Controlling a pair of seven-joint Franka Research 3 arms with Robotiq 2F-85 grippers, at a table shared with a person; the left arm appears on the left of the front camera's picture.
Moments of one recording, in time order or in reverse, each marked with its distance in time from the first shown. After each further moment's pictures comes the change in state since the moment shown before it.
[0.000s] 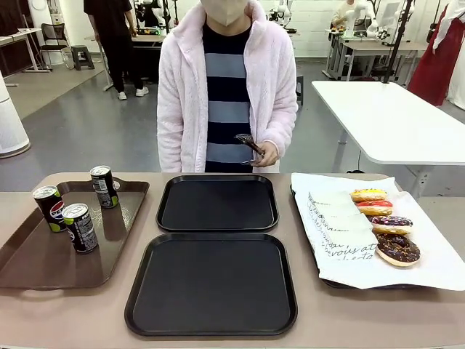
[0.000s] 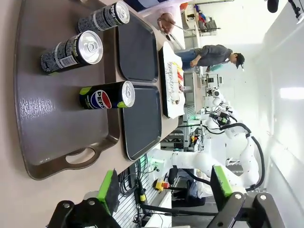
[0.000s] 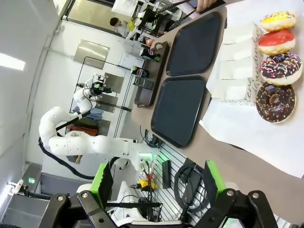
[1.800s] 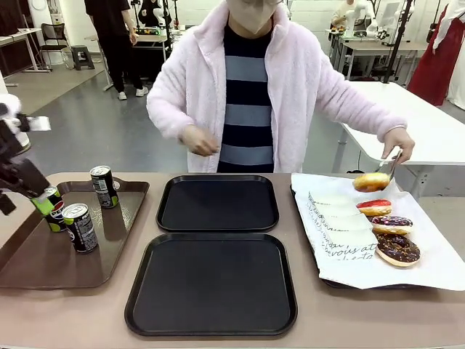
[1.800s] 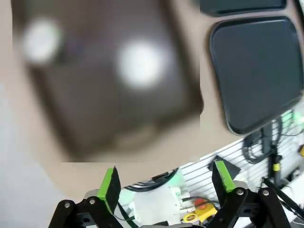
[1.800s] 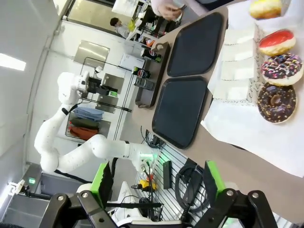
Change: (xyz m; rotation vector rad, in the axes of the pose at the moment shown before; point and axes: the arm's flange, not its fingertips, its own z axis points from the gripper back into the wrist) left arm -0.026 -0.142 -0.233 1.021 0.321 -0.317; right arm 0.000 0.004 0.000 0.002 -0.004 0.000
